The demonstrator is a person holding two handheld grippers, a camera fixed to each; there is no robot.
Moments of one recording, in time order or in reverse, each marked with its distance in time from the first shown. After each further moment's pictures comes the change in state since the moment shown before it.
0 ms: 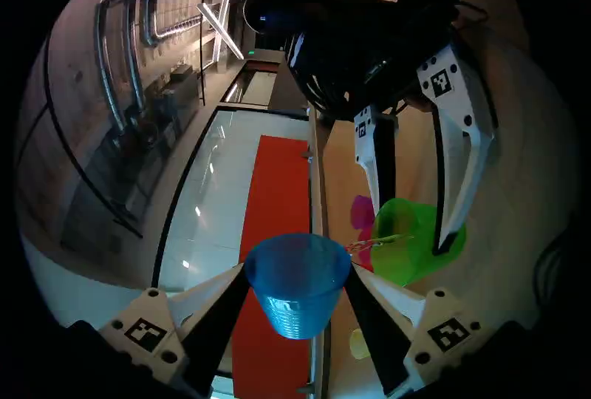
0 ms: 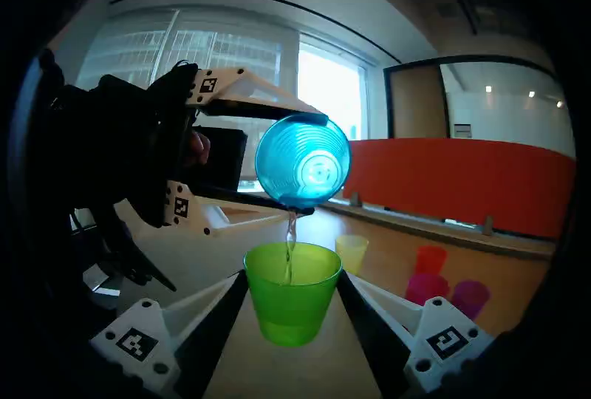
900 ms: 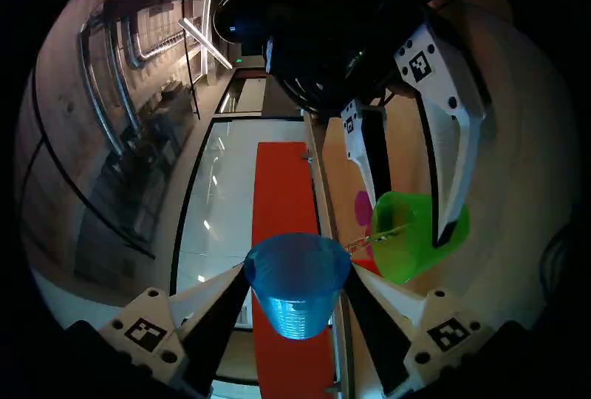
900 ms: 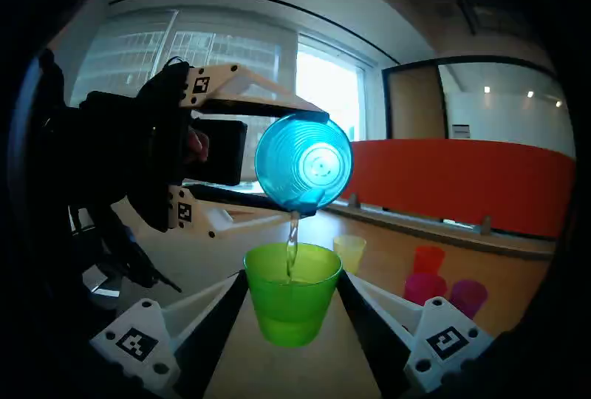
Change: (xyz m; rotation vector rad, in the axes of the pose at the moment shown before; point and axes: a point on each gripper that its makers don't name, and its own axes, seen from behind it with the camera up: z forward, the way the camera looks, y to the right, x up) left arm 0.010 0.003 0.002 0.017 0.008 0.131; right arm -0.001 0.001 -0.003 -0.008 0.004 0.002
